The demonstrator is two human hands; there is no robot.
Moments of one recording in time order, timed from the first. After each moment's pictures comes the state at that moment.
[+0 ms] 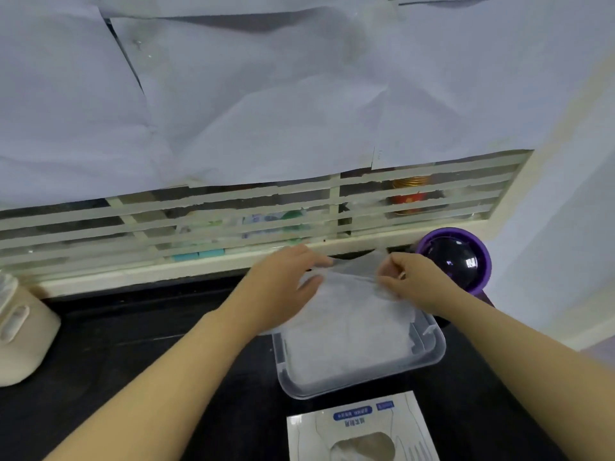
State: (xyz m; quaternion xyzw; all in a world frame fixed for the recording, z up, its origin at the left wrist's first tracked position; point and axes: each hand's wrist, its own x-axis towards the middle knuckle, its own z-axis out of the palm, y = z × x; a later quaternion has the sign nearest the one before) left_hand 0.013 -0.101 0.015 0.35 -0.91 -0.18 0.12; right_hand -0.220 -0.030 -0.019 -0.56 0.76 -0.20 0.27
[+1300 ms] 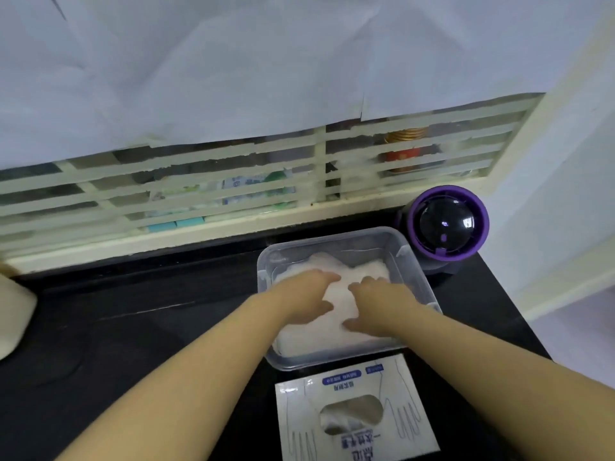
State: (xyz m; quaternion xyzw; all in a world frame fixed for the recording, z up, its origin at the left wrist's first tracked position) left_hand -0.035 -0.092 -0.064 0.34 -0.89 -0.26 -0.17; right_hand -0.170 -0.013 -0.072 -0.64 0.72 0.14 0.23
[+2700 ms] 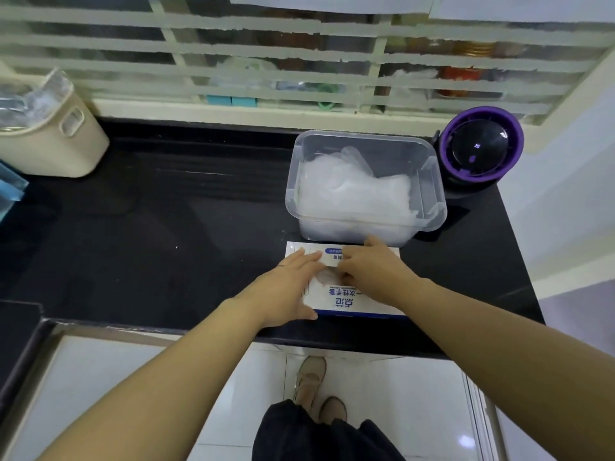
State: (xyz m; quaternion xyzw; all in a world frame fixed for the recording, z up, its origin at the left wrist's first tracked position) left_hand 0.066 0.088 -0.117 0.43 -0.84 -0.32 -0.08; right_hand -0.136 0.088 -0.122 -0.85 0.50 0.11 0.11
